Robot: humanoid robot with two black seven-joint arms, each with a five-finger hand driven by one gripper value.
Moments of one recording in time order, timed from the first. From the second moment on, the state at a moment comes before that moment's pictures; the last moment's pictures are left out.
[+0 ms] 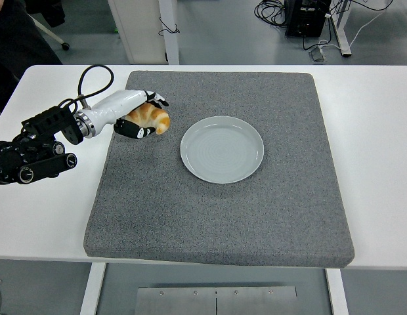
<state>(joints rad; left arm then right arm) -1.24 0.45 0.33 -0.94 0.91 0.40 -0.33 -0.10 0.00 0.00 0.15 -0.11 0.02 0.41</state>
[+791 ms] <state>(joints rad) -1.54 0.53 0.24 -0.96 0.93 0.25 -0.34 -0.10 0.00 0.00 0.15 -0.11 0.03 0.41</state>
